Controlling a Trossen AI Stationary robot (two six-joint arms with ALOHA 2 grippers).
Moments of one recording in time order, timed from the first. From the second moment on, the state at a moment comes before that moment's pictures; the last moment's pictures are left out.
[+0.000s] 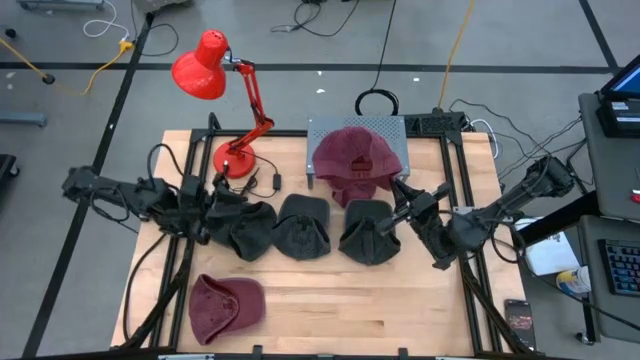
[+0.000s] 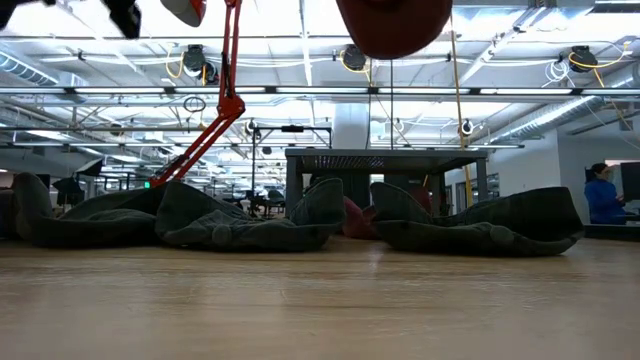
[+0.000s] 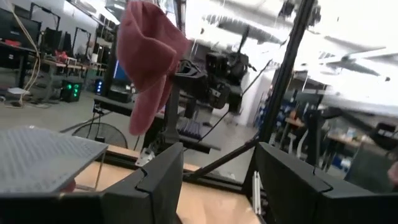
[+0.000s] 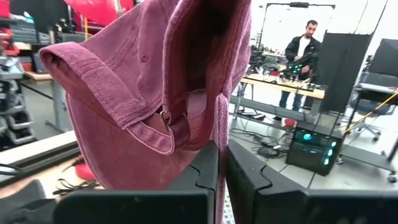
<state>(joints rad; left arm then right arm) -0.28 0.48 0.38 0.33 -0.20 -0.22 0.56 1.25 0.92 0.65 1.57 -0.38</state>
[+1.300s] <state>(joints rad) -0.39 1.55 1.23 0.35 -0.79 -0.11 0.72 1.25 0.92 0.90 1.49 -0.46</state>
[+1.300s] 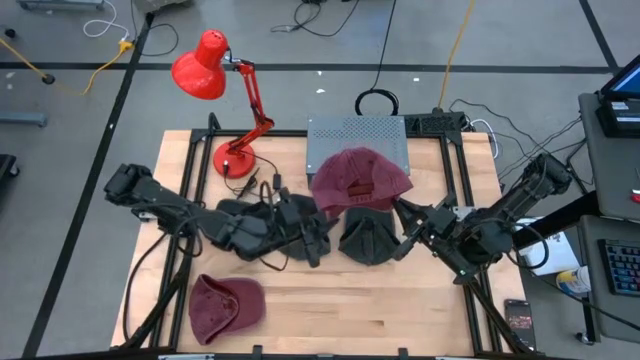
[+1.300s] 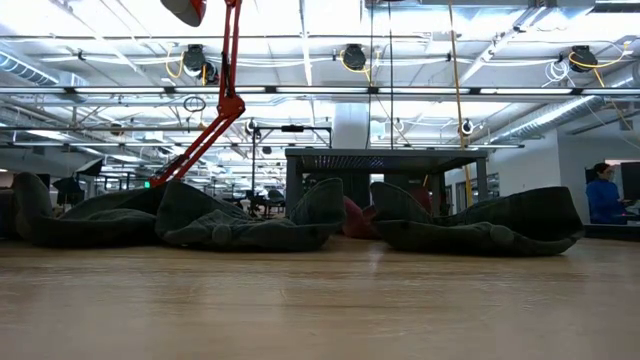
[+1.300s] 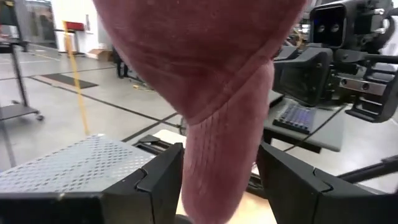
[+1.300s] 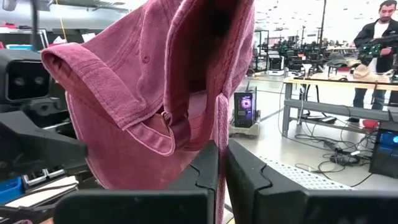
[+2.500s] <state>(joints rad) -0.38 1.52 1.24 0.32 -0.84 0.01 0.93 1.16 0.92 0.91 1.57 -0.41</state>
